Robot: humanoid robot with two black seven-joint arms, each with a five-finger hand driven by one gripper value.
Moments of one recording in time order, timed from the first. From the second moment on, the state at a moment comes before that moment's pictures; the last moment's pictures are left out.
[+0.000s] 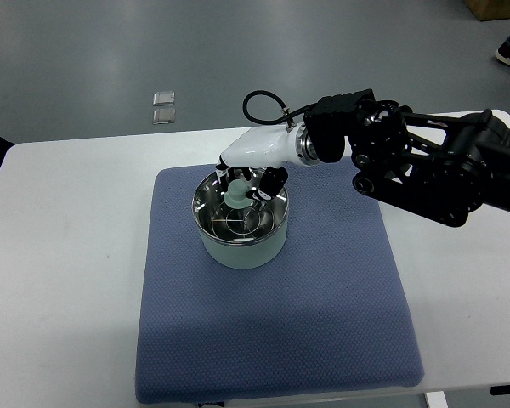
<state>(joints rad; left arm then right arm) -0.01 0.00 -0.04 -0.16 0.00 -0.02 0.04 1.18 -0.25 0.30 1.19 -1.73 0.42 0.04</state>
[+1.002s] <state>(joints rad) -0.01 0.00 -0.04 -0.16 0.00 -0.02 0.04 1.19 -0.52 0.35 1.33 -1.67 0.44 0.08</state>
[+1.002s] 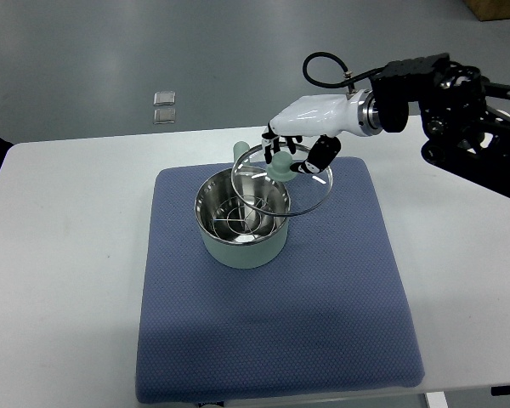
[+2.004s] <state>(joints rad) -0.01 0.00 -0.04 -0.16 0.00 -0.02 0.04 0.86 -0.57 0.39 1.29 -1.75 0.32 0.09</state>
